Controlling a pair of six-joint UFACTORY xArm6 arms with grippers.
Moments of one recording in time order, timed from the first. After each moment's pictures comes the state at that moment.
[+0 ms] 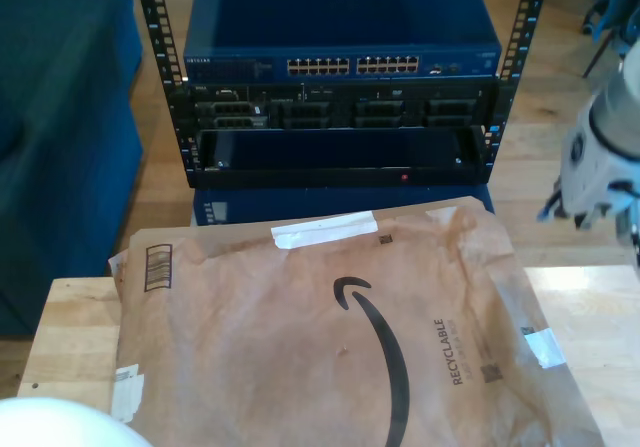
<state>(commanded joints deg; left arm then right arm) 97.7 -29.1 -5.6 2.7 60.6 -0.3 1.0 -21.8 -49.2 0.2 54.5 101.8</state>
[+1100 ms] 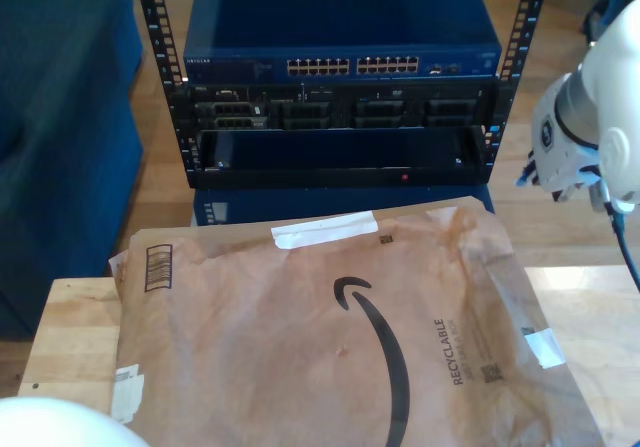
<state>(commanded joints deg) 97.8 -29.0 -5.7 2.7 60.6 -0.3 3.2 -16.0 -47.4 -5.7 37.3 96.3</state>
